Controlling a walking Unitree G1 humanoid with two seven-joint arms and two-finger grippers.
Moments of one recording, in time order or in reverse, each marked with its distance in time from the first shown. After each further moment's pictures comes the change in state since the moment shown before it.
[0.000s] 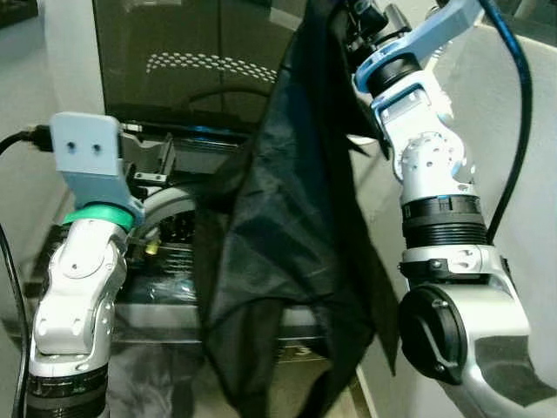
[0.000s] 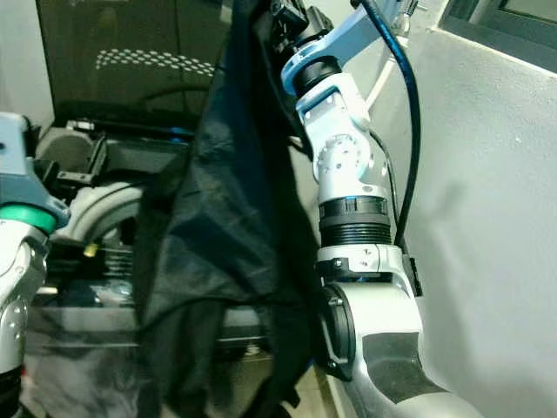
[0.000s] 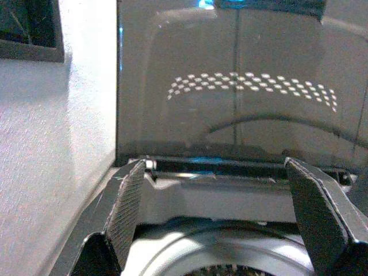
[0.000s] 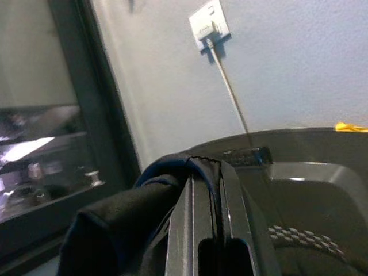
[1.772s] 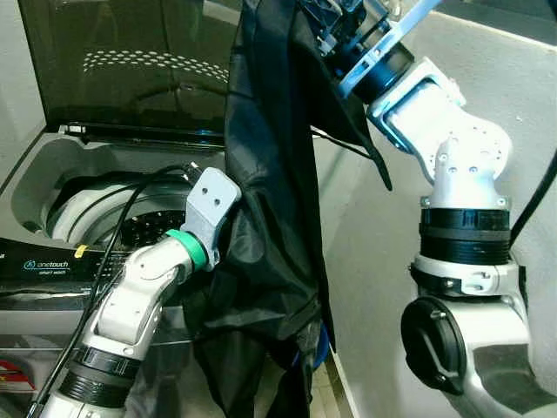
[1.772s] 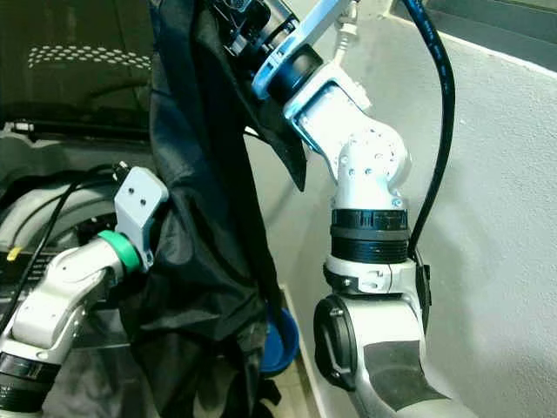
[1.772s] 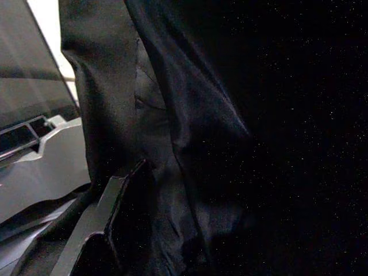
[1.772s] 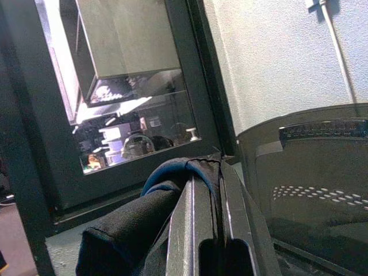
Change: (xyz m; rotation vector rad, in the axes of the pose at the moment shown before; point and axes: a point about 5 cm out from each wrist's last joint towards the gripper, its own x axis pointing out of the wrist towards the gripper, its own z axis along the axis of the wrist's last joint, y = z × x) left arm -0.002 -0.082 -0.055 0.053 0.170 -0.796; right arm -0.017 0.057 0.010 0.191 0.212 0.420
